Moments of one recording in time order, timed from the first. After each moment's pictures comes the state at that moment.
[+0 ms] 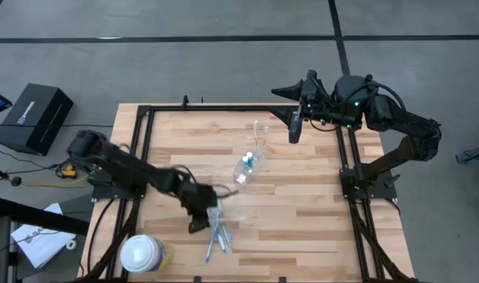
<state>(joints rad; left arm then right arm) -0.31 1.51 0.83 -0.26 0.32 -0.63 0.00 1.36 1.83 -0.60 0.34 -0.02</state>
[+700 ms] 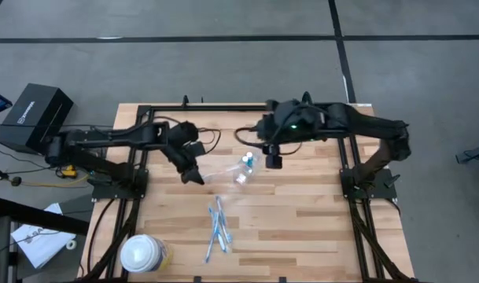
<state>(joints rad) 0.18 1.21 0.99 -0.71 0.58 -0.55 0.03 1.62 1.99 -1.00 0.22 -0.19</state>
